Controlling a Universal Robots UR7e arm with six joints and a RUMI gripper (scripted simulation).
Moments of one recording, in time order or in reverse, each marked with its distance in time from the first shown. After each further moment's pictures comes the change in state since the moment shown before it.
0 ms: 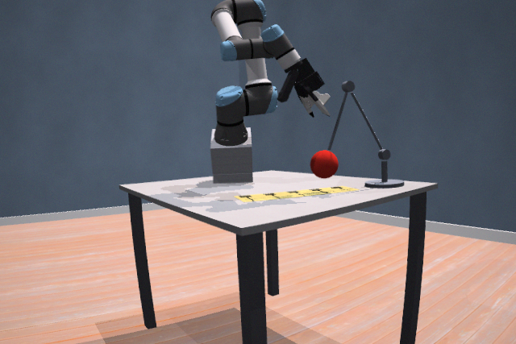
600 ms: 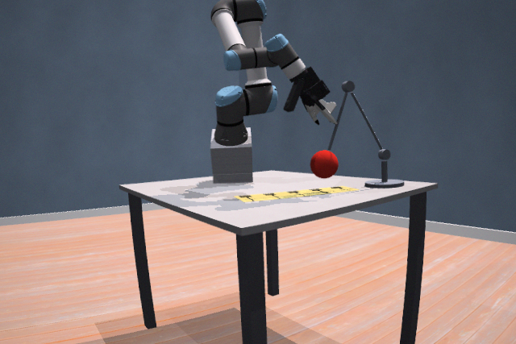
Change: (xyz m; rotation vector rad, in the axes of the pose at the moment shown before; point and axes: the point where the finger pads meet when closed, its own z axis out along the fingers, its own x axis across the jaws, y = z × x) arm 0.003 0.005 0.037 -0.036 0.015 -0.031
